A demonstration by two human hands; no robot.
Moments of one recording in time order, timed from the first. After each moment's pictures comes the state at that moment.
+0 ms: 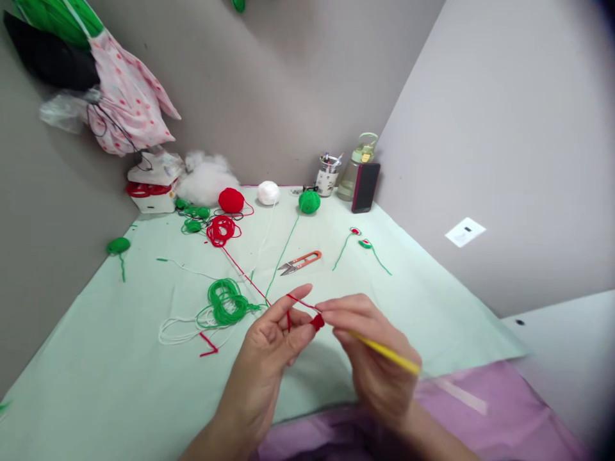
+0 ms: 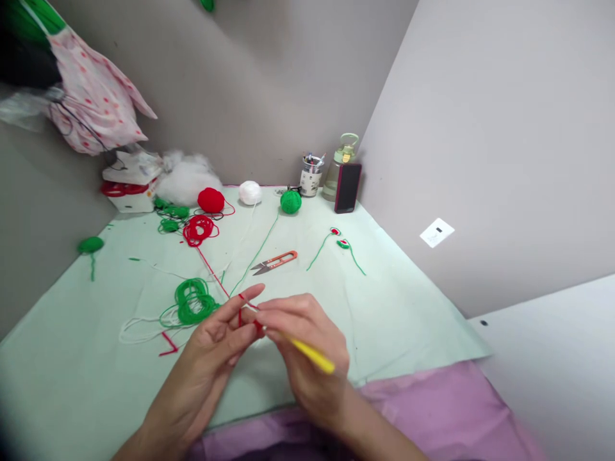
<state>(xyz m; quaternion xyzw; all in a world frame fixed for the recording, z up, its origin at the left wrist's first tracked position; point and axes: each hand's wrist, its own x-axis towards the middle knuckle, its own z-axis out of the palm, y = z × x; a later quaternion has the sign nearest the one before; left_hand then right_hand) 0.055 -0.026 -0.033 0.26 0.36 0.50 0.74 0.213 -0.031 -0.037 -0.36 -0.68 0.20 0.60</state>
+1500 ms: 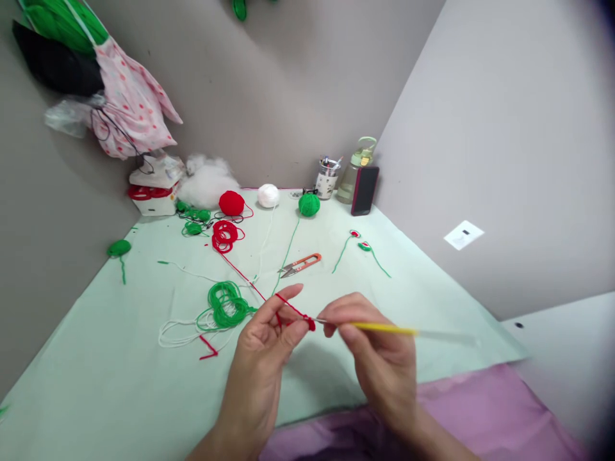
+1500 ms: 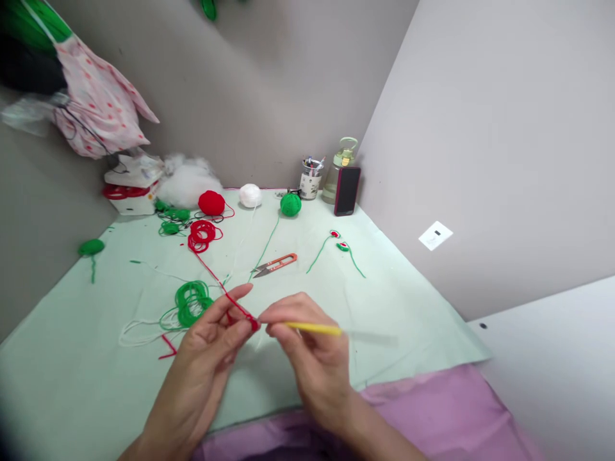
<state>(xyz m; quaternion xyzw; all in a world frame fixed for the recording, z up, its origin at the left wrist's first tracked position) 0.057 -0.028 -0.030 0.21 0.36 0.57 0.71 0.215 -0.029 -0.033 -0.35 -0.66 0.28 0.61</state>
